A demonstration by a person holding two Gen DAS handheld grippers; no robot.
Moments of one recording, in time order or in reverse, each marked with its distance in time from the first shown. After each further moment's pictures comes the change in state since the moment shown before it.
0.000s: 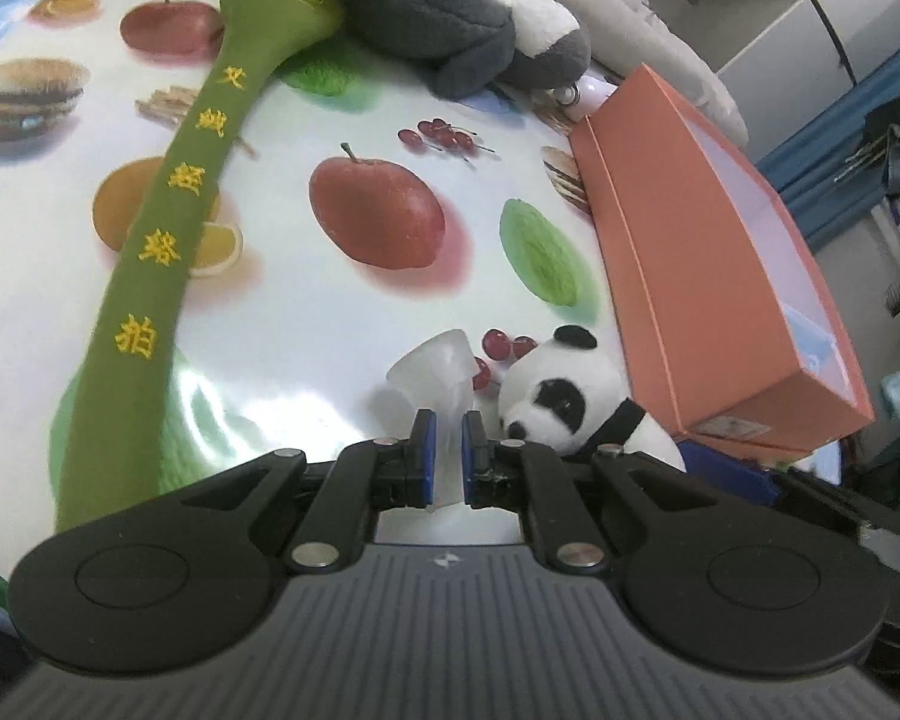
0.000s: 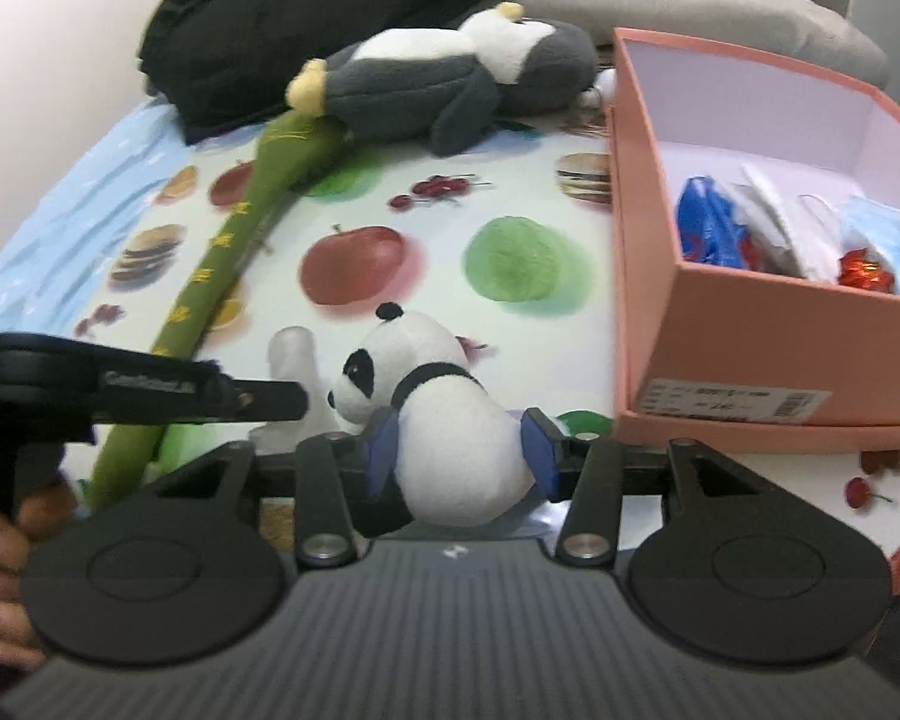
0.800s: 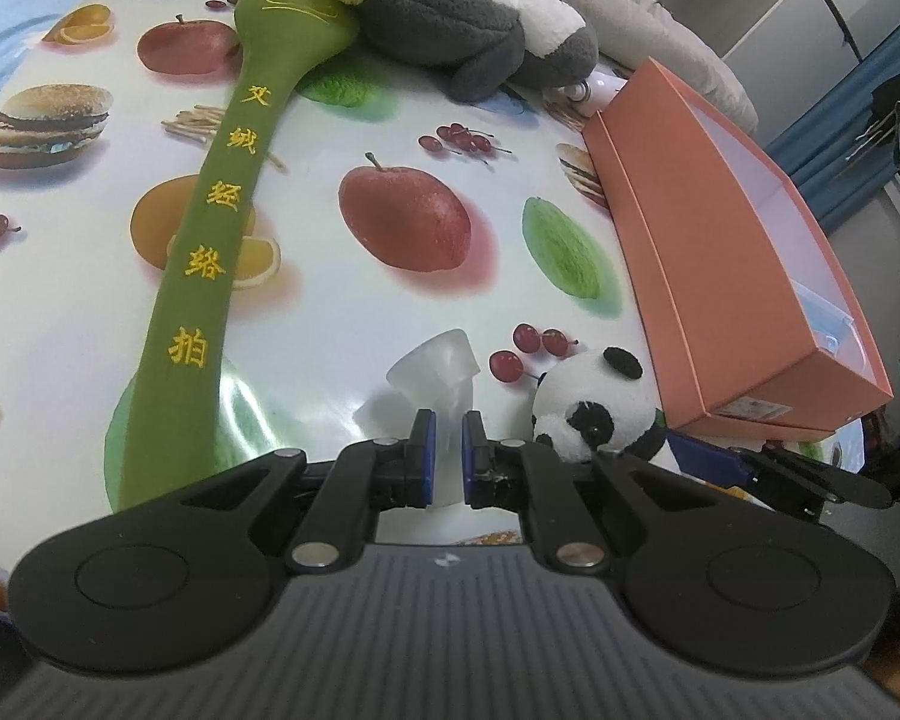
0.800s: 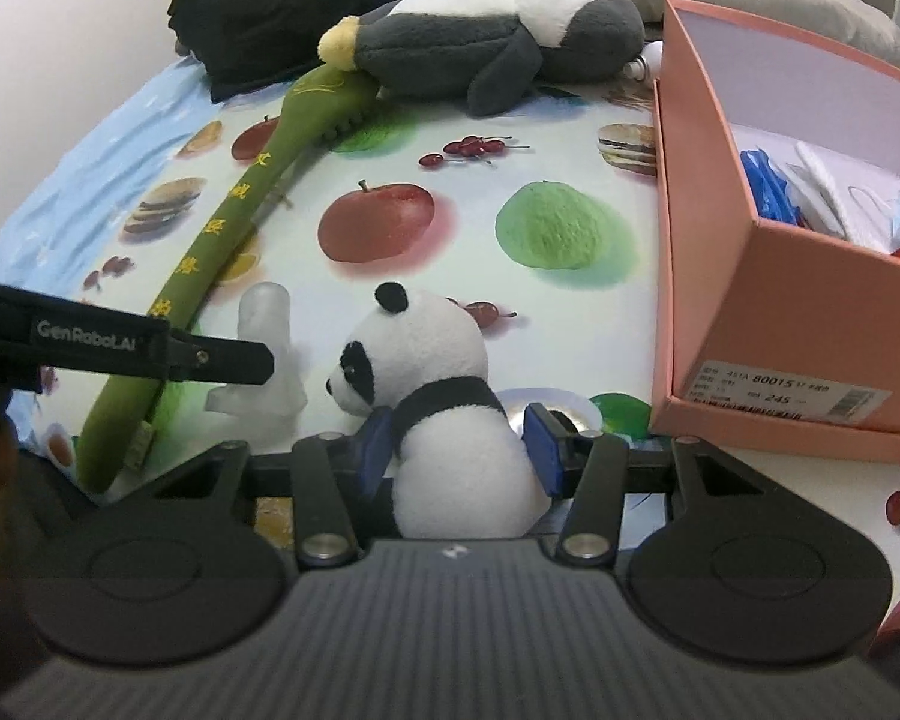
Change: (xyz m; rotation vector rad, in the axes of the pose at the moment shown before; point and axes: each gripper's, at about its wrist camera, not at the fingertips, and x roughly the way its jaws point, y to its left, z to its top) left arm -0.011 0.006 0.000 0.035 0.005 0.041; right arm 0.025 0.001 -0.009 -0.060 0.050 0.044
